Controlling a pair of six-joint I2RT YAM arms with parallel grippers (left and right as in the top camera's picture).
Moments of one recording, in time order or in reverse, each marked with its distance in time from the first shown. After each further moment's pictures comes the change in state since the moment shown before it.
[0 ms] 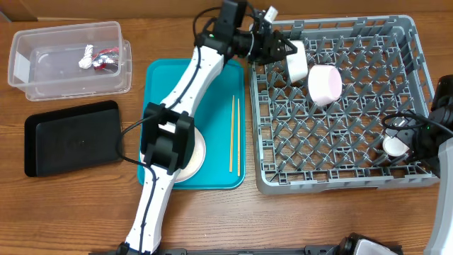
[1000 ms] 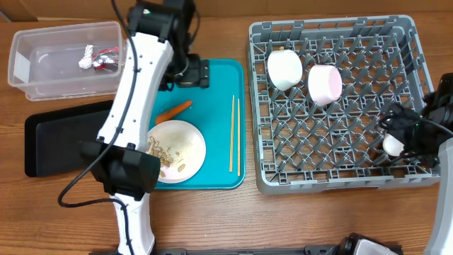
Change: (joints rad) left arm 0.145 -0.408 -0.008 -1.194 -1.062 0.329; right arm 0.000 0.000 0.000 0.047 -0.262 -0.164
